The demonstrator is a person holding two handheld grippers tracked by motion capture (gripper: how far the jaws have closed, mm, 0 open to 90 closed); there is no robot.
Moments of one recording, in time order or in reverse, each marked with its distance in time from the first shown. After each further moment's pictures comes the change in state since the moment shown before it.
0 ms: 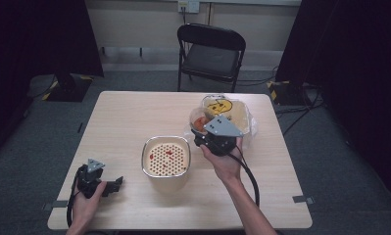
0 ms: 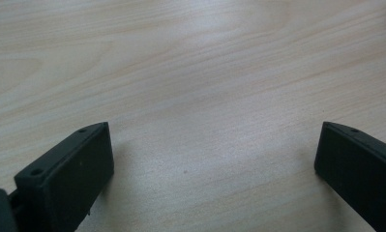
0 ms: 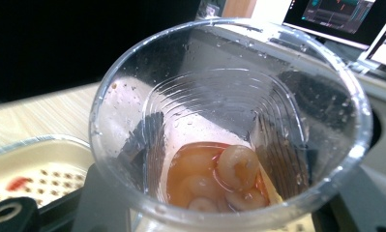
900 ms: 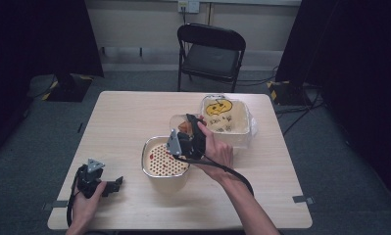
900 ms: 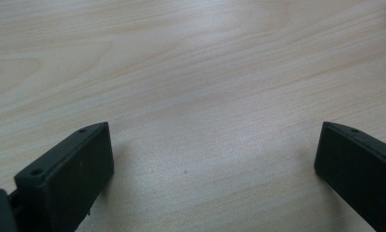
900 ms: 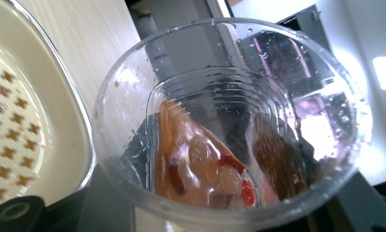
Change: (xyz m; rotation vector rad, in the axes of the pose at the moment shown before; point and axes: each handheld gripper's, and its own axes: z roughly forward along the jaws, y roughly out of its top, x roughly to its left) left arm 0.000 0.000 0.000 0.001 0.000 0.000; right arm 0.063 0.010 0.031 0.211 -0.202 -0.763
